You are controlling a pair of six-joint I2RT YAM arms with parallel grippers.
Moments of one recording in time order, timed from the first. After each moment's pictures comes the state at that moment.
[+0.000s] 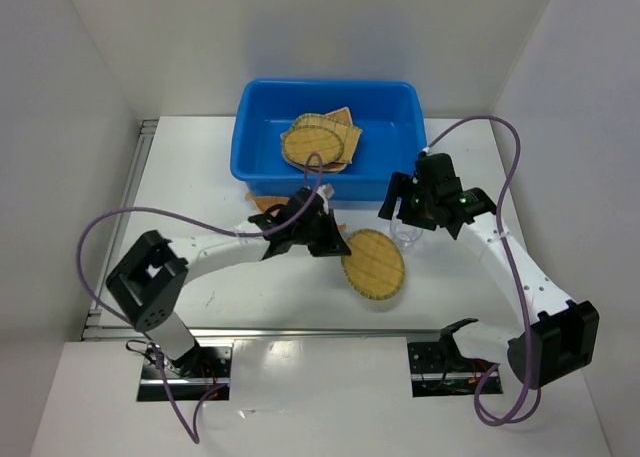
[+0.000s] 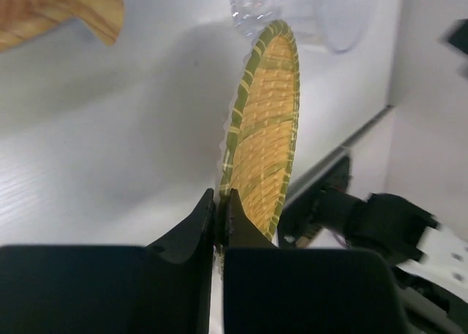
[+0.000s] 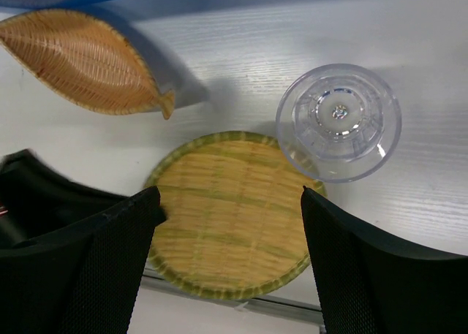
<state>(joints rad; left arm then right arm) -0.81 1.66 1.02 -0.07 0.24 -0.94 0.34 1.20 1.09 -0.75 -0.01 0.54</state>
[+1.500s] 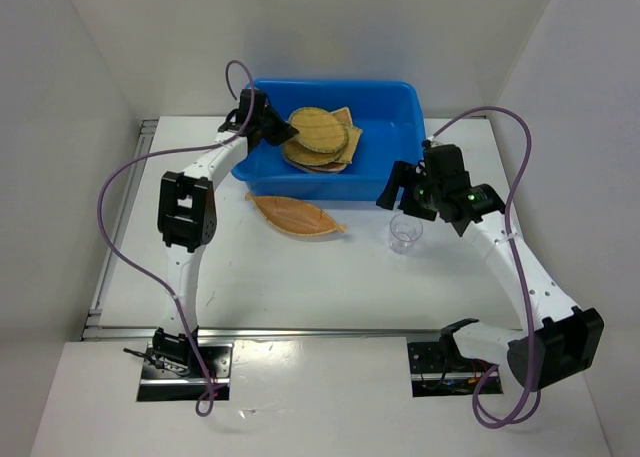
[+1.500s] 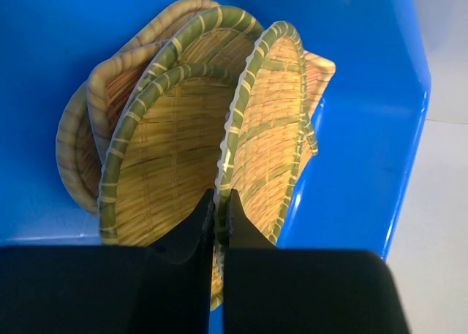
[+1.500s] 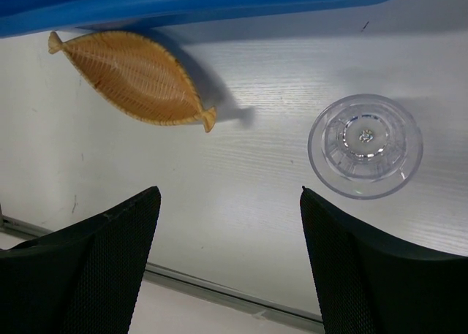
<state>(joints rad) -0.23 2.32 2.03 -0.26 0.20 -1.01 0.31 1.18 1.15 -0.73 -0.09 0.54</state>
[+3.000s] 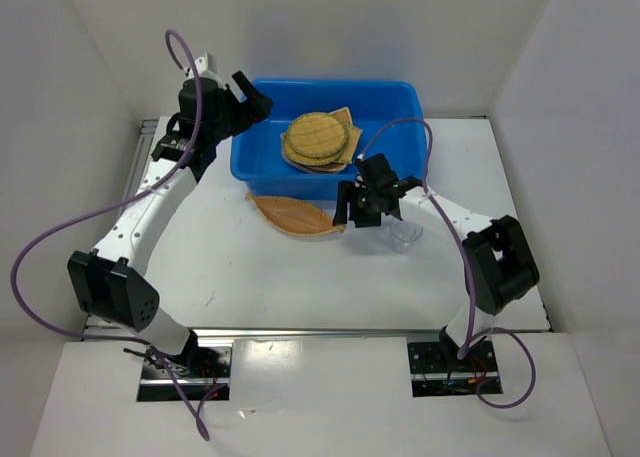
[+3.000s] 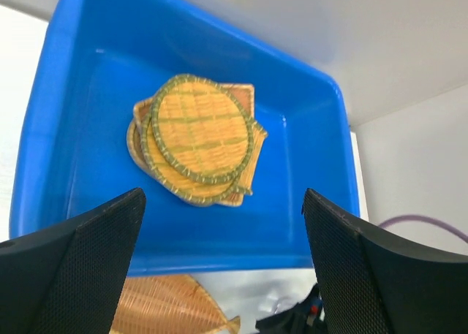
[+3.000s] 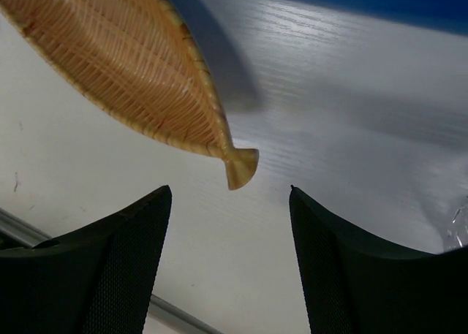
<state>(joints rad) -0.27 1.56 1.60 -0.30 -0.04 -0.66 0.50 1.65 1.15 -0.45 -0.17 0.51</state>
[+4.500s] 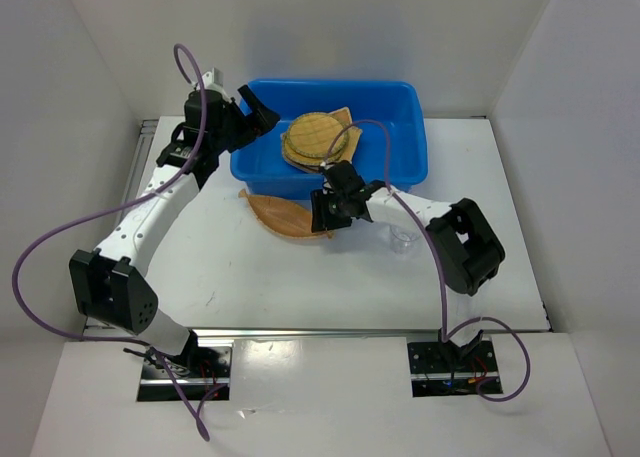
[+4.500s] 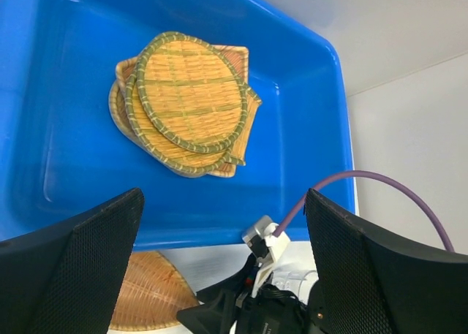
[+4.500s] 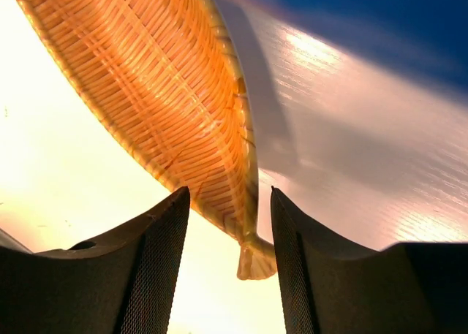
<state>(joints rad) -0.27 1.53 1.49 -0.27 0.05 -0.72 0.64 1.86 1.25 -0.33 -0.16 0.42</state>
